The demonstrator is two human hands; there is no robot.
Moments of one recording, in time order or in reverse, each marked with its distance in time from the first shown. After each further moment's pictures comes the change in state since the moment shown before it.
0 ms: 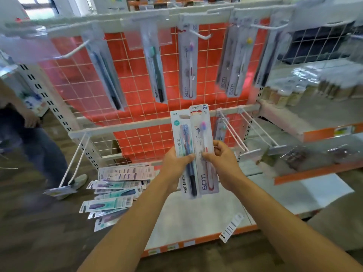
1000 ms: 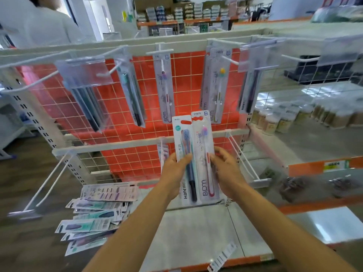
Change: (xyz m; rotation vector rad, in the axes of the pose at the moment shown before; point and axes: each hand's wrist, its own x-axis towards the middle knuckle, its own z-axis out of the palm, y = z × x) left_hand 0.050 0.032 0.106 -0.093 0.072 -0.001; right_hand 0.070 -0.041 -0.094 0.077 -0.069 -0.019
